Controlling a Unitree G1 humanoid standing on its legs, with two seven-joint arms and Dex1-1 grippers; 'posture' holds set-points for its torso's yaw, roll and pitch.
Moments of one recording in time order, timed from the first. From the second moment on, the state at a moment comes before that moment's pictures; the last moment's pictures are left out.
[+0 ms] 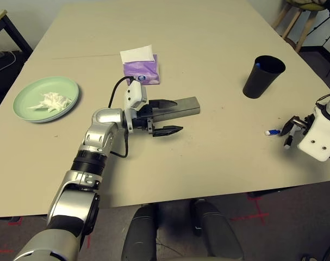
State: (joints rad) left arm -0.71 0.40 -0.09 0.43 -0.29 0.01 -1.29; right arm -1.14 -1.01 0.65 1.14 -0.65 -1.30 1.27
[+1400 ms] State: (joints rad) left arm -0.73 0.41 -0.09 0.44 -0.29 0.00 -1.29; right arm -1.14 -1.01 0.67 1.16 -0.56 -1.28 1.38
